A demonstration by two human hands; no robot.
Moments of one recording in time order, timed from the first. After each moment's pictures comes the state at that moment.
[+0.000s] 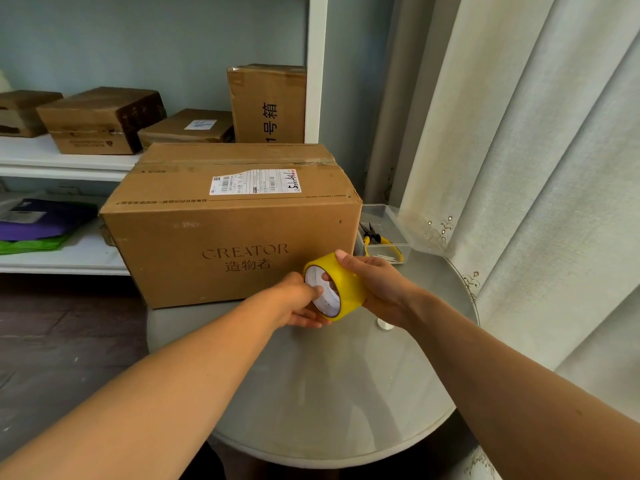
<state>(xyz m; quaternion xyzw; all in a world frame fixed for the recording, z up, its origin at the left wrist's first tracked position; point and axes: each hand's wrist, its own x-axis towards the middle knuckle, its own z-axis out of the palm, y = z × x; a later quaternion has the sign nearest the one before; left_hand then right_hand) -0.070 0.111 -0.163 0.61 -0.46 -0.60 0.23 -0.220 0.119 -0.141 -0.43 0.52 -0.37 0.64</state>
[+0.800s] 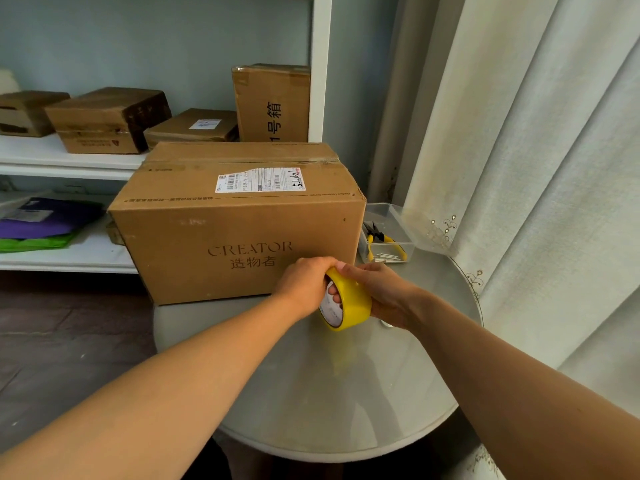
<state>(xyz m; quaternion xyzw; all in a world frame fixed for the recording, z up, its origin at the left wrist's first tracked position) -0.070 0.116 -0.156 0.56 -0.78 -0.18 0.19 -0.219 0.128 -0.142 -0.44 0.50 -0.33 0.66</state>
